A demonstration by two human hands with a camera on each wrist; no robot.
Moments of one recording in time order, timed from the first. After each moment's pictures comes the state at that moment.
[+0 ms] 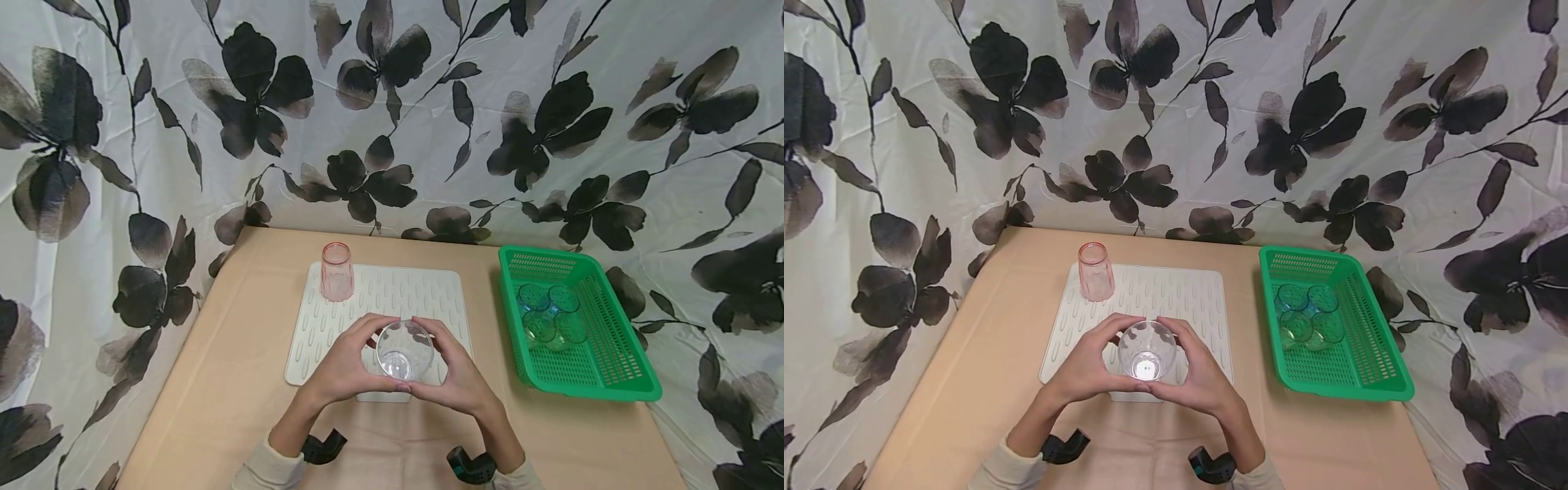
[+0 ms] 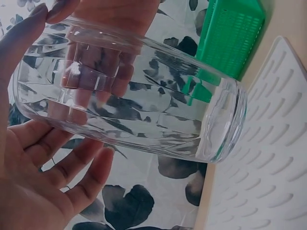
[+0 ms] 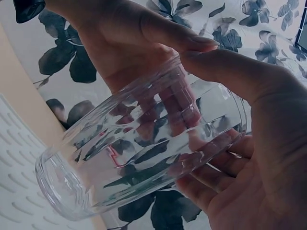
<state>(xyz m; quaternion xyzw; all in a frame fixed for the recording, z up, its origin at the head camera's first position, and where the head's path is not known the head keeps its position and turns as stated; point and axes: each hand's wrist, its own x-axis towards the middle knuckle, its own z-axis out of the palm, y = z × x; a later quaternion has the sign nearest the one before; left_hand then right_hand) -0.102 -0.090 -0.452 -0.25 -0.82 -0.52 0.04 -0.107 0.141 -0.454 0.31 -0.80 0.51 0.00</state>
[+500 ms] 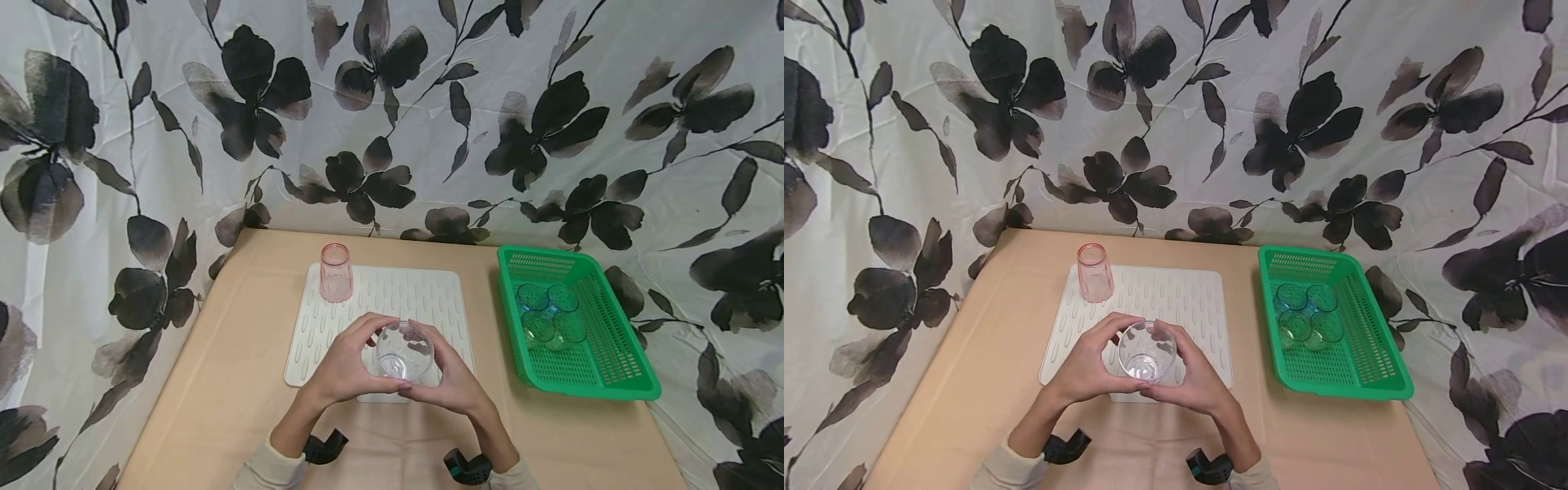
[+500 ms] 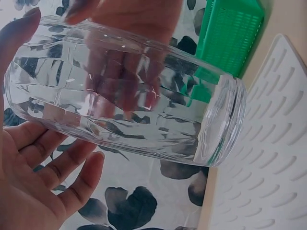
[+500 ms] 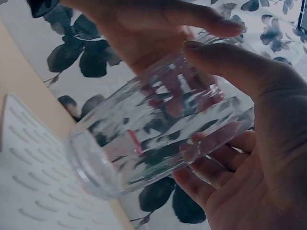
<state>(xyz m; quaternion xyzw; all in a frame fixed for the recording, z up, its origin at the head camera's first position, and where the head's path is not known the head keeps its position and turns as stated) -0.101 -0.086 -0.452 -0.28 -0.82 -0.49 0.10 -0.108 0.141 -0.476 0.31 -0.76 0.57 -0.05</state>
